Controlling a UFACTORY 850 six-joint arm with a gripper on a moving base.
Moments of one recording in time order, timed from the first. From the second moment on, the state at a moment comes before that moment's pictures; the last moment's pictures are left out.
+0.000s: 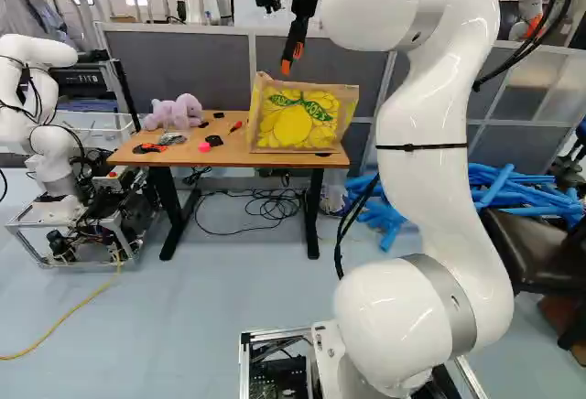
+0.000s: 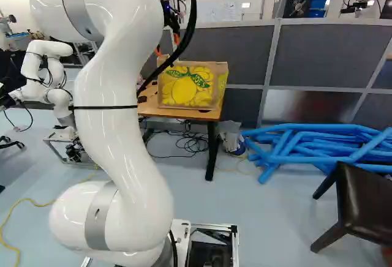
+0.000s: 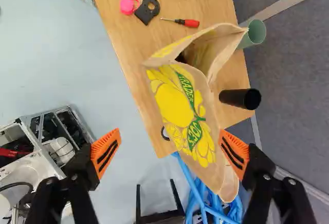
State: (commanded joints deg) arm 5.1 -28.2 -115.2 4.5 -66.9 -61.3
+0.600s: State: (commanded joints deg) arm 4.4 -22.7 -101.5 3.9 -52.4 -53.7
